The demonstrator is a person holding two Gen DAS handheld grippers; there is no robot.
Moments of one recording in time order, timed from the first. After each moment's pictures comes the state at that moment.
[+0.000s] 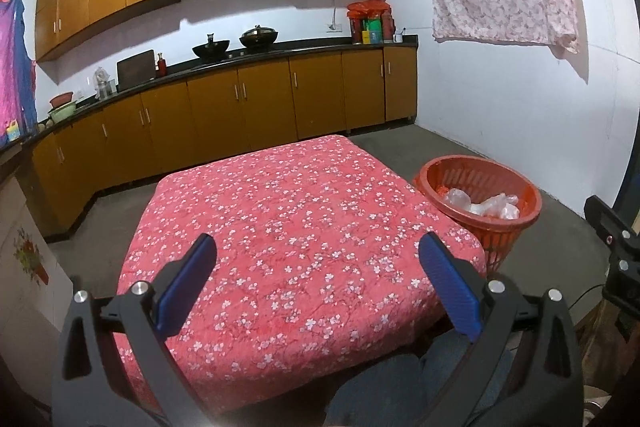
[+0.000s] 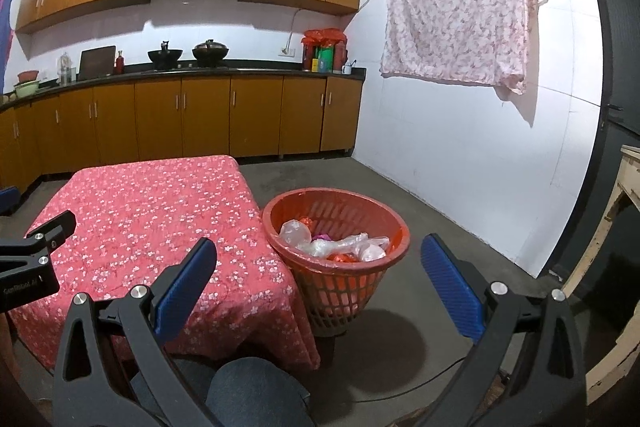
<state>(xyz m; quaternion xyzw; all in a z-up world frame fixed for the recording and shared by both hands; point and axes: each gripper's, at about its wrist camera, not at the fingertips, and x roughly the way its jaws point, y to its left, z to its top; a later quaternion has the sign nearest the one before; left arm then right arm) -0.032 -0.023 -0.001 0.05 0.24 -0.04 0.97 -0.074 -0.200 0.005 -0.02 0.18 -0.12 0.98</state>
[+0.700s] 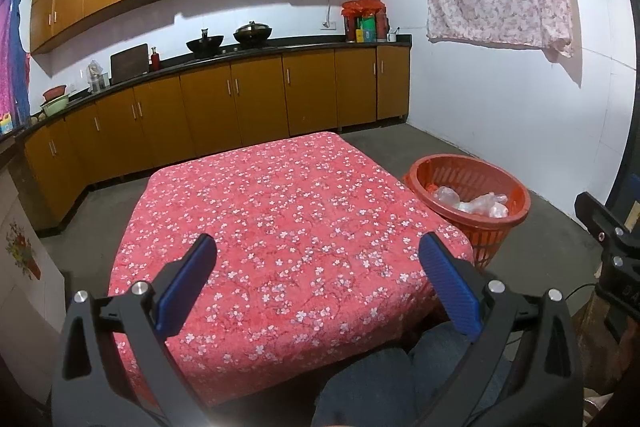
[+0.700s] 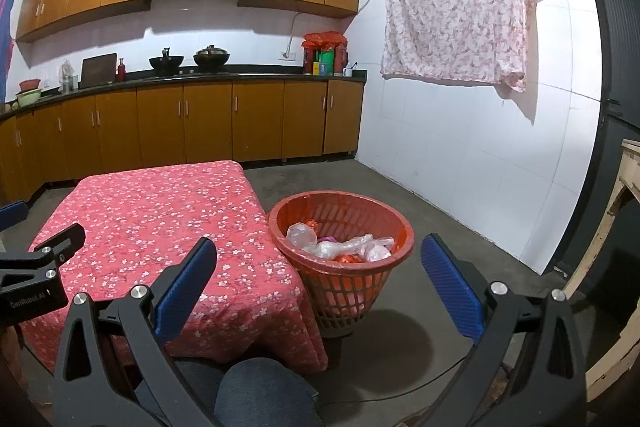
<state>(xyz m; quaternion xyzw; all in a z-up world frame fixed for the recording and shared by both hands) -0.038 -0.022 -0.003 0.04 0.24 -0.05 0.97 -0.079 -0.197 0.008 -0.01 0.18 -0.11 0.98</state>
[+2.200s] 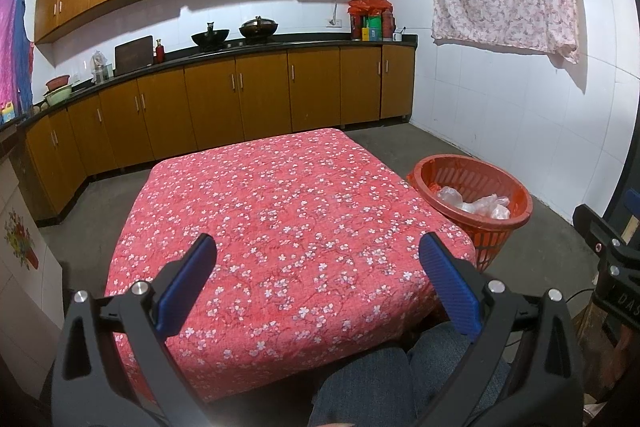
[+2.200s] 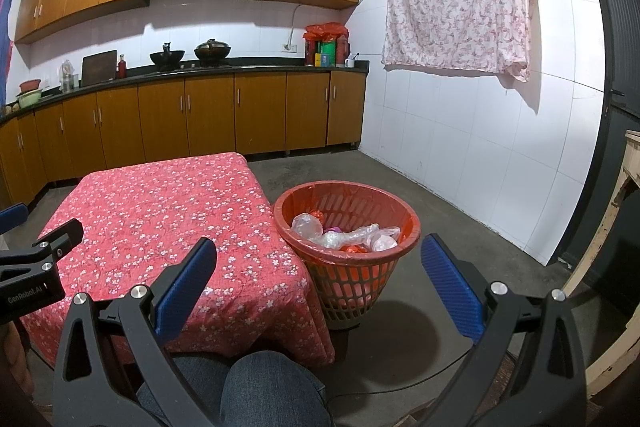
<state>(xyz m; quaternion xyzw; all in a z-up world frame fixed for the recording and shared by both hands) -0.038 -0.017 -0.006 0.03 0.24 -0.05 0.97 -0.077 -0.197 0.004 0.00 0.19 -0.11 0.98</state>
